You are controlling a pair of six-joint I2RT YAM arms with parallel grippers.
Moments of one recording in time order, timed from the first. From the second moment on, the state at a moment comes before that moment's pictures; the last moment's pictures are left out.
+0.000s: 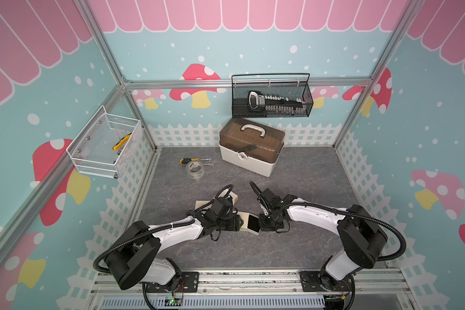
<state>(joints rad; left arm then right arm) -0.72 1.42 0.61 -0.11 0.18 -0.60 0.76 1.61 0.95 -0.70 -0.16 0.64</state>
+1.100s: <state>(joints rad) -0.71 1.47 0.62 -0.05 0.10 -0.62 0.79 1.67 1.01 -0.67 -0.04 0.81</state>
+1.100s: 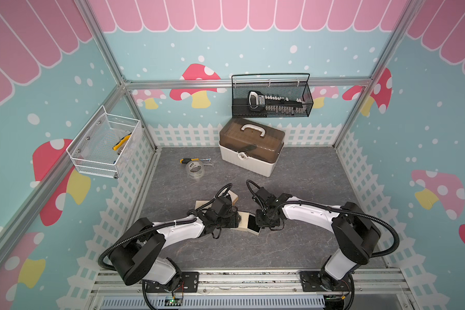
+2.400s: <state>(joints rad) -0.71 1.50 0.64 -0.01 0.10 -0.61 0.80 1.70 1.07 -0.72 0.01 0.80</state>
